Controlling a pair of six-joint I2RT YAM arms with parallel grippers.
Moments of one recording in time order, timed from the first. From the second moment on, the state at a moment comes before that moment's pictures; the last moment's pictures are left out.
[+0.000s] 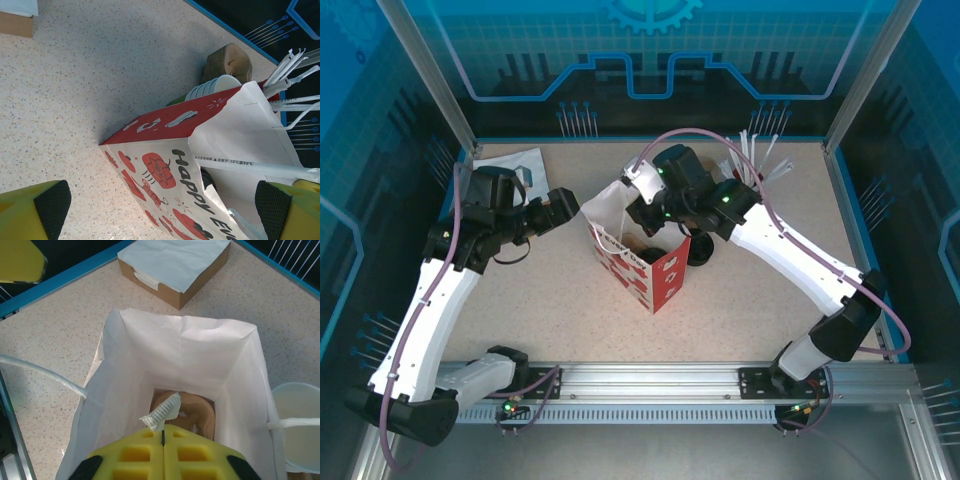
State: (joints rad) left arm -0.21 1.06 1.31 -0.97 0.20 -0.69; right arm 0.79 1.57 1.64 -0.77 -0.14 -0.05
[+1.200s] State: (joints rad) left arm 0.10 1.37 1.47 -1.07 0.21 -0.56; right arm 0.65 0.89 1.39 -0.81 0.03 0.09
